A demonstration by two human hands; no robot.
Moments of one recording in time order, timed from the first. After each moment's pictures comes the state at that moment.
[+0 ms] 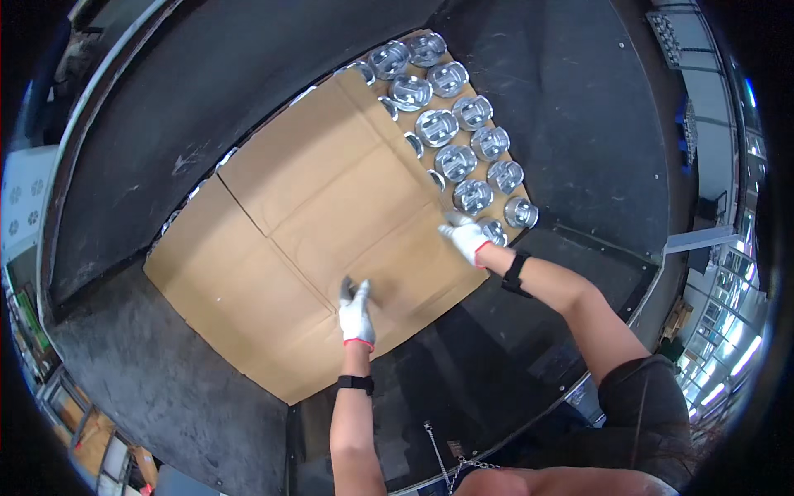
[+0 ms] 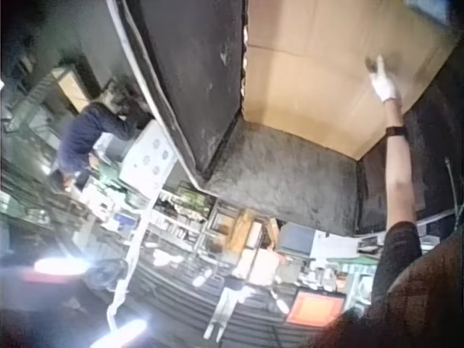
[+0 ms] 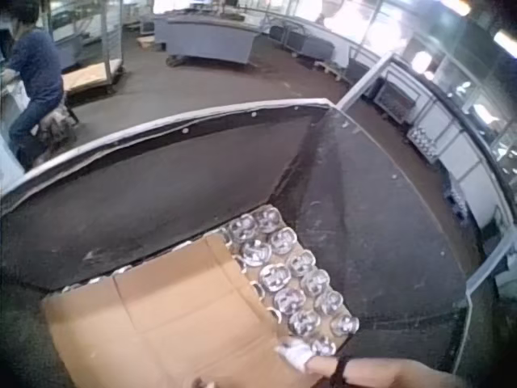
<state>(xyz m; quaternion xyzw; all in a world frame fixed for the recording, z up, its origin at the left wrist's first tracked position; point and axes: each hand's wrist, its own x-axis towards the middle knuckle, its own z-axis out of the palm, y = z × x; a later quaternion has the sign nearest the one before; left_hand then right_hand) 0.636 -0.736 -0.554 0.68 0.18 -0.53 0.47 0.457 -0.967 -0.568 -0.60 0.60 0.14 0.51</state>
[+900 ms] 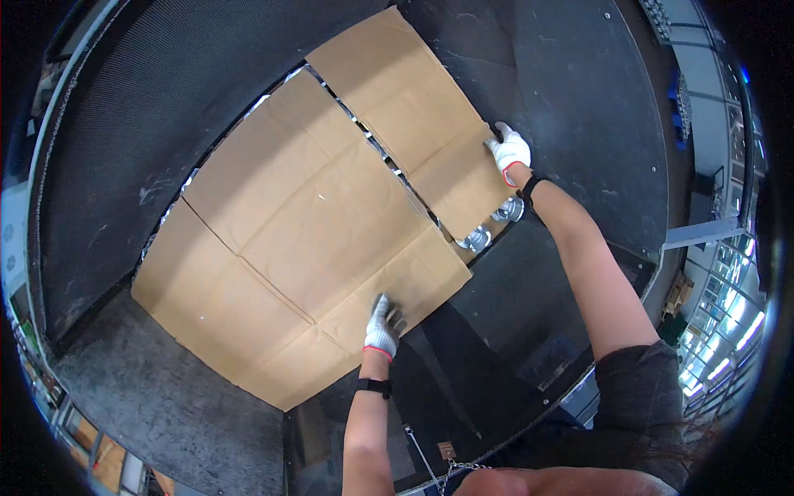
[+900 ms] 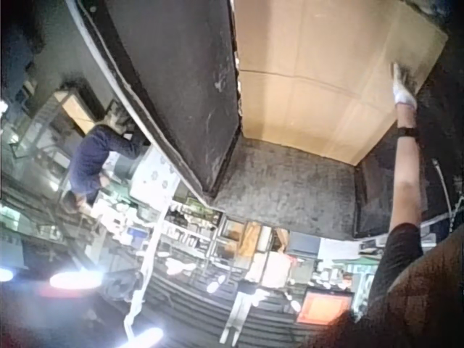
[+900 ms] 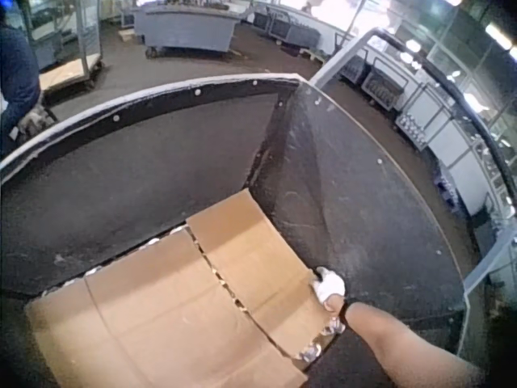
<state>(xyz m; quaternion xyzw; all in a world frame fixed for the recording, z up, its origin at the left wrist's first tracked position) 0.544 -0.729 -0.581 0.53 0.39 -0.65 0.37 0.382 -1.162 -0.583 -0.71 0.68 0.09 0.16</state>
